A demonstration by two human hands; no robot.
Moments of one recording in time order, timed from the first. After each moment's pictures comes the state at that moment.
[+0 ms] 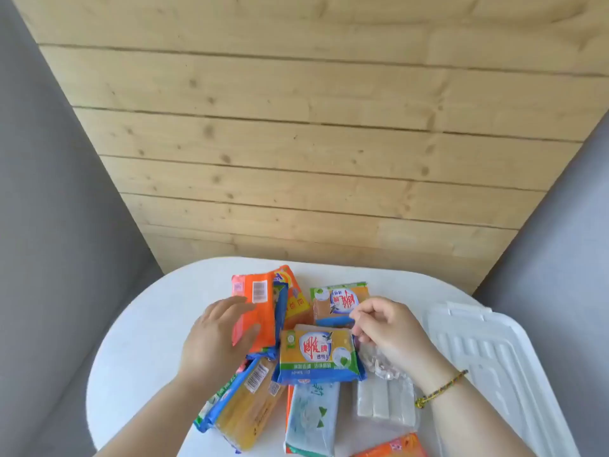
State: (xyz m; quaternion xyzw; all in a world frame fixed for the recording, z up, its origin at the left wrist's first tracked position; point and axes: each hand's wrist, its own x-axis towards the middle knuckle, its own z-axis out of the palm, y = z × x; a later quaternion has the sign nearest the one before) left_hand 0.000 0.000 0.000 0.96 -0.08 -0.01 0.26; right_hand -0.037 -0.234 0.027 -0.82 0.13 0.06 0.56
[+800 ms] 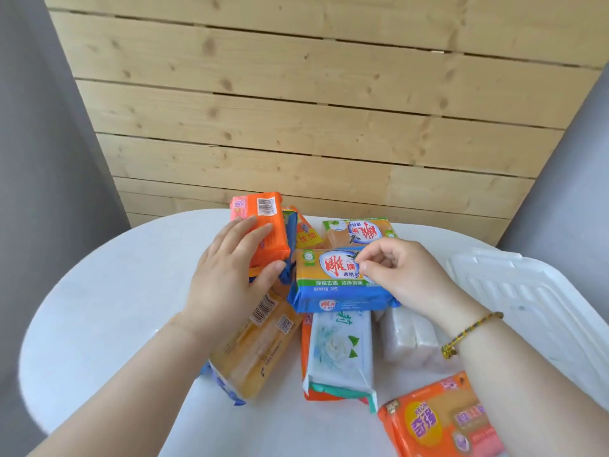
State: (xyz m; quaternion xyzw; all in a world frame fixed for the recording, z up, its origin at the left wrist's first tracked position) left_hand 0.000 0.005 -0.094 0.92 -0.19 0.16 0.30; right_hand -0.045 -0.206 -0.068 -0.88 0.00 -0.07 0.47
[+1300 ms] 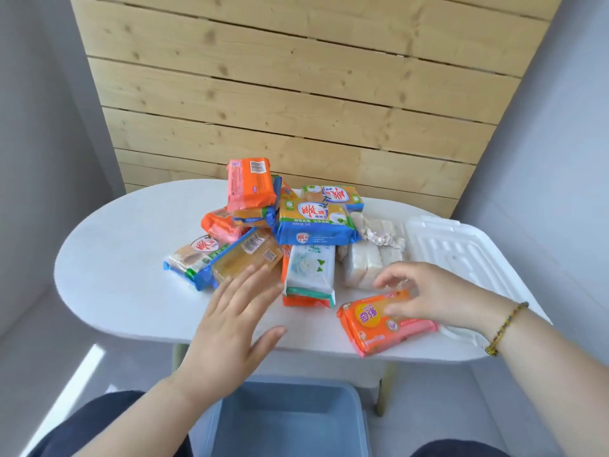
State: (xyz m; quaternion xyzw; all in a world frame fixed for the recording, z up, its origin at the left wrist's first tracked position) left_hand -0.152 0.026 -0.130 0.90 -0.33 0.15 0.24; right_hand -0.178 -0.232 -0.058 -0.96 -0.02 0.09 0.27
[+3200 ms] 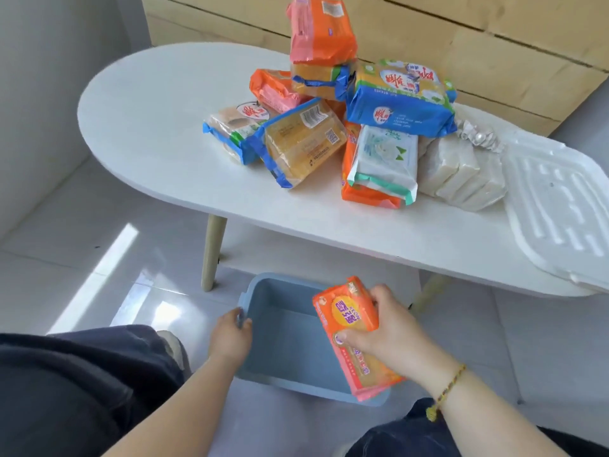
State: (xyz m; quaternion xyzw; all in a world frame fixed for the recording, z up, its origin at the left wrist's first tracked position) left_hand -0.199 0.059 -0.355 0.83 0.21 -0.23 0.45; right_hand -0.235 -0.138 -0.216 -0.91 0.14 0.21 0.33
